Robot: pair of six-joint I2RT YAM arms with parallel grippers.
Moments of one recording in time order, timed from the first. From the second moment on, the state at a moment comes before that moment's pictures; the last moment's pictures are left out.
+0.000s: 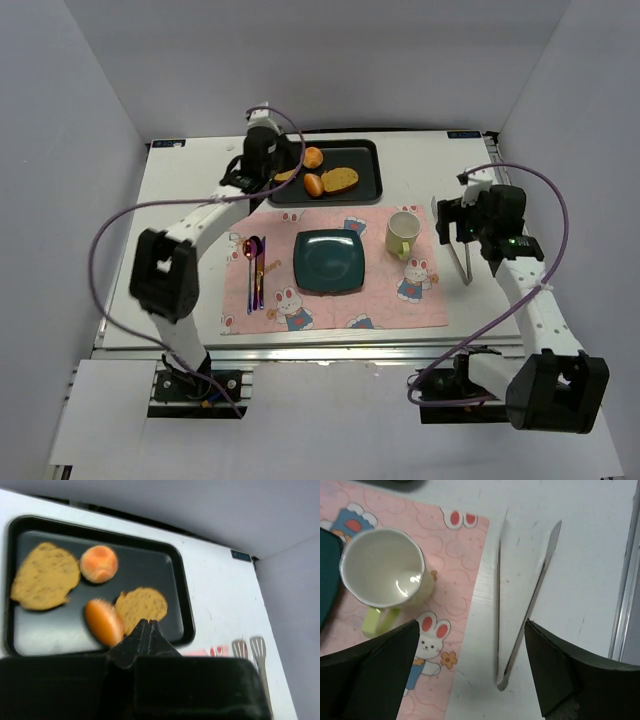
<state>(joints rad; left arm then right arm) -0.42 1.94 1.56 0.07 -0.09 -0.60 0.05 1.09 0.89 -0.35 -0.19 -0.19</state>
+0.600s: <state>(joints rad) -0.37 0.77 0.41 -0.09 -0.30 -0.73 -0.18 1.49 0.88 -0.45 -0.22 -0.44</state>
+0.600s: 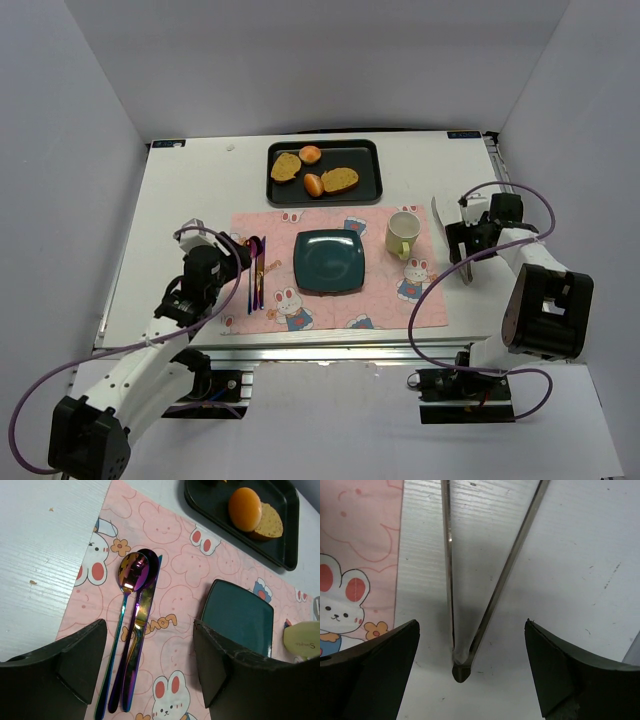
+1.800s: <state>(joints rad) -0.37 0.82 0.44 -0.11 -0.30 -0.73 -0.14 1.65 0.97 -0.35 -0.27 -0.41</state>
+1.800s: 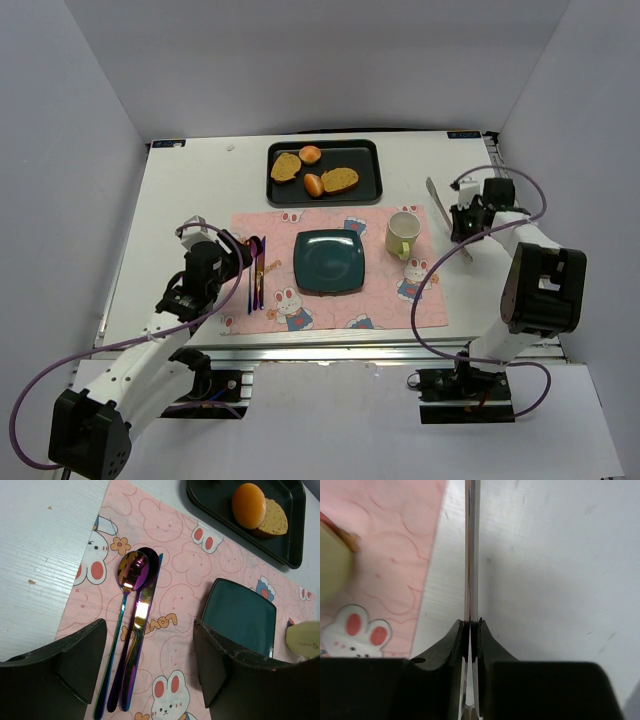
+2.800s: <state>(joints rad) -0.37 0.77 0.45 -0.15 -0.31 -0.74 0.49 1.81 1.62 -0.51 -0.31 -0.60</state>
